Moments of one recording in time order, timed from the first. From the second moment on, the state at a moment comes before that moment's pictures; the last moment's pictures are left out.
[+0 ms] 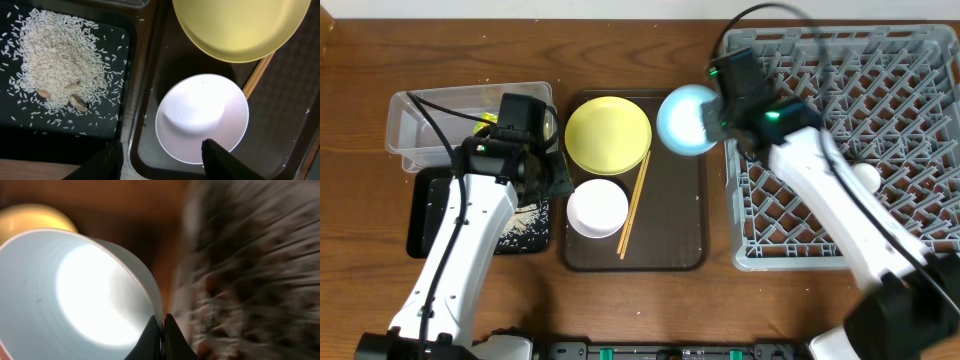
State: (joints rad) left arm -0.14 1.42 1.19 -1.07 0.05 -0.41; right arm 0.43 1.68 1.48 -0.73 0.20 0.20
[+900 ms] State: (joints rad) left arm -0.14 1.42 1.19 -1.07 0.05 -0.41; right arm 0.30 1.91 1.48 -0.09 1.00 -0.19
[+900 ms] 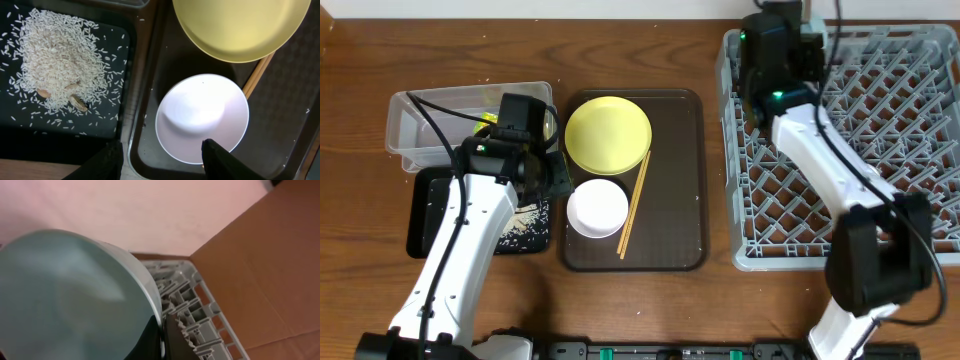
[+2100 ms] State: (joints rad) left arm -0.14 1.42 1.19 -1.07 0.05 -0.41; right arm 0.39 2.03 1.49 -0.40 0.96 -0.10
